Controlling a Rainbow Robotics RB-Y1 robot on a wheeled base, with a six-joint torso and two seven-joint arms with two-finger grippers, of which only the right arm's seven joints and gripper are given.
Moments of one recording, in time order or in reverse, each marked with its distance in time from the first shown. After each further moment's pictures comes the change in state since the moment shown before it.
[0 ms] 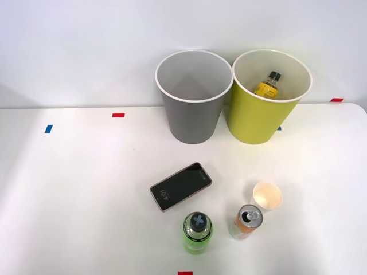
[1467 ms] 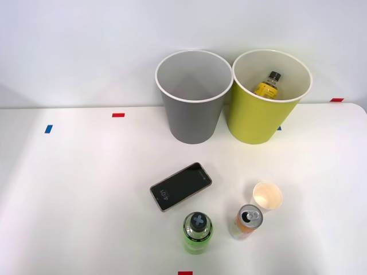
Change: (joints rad) arm 0.000 0.000 0.000 0.000 0.000 0.000 0.000
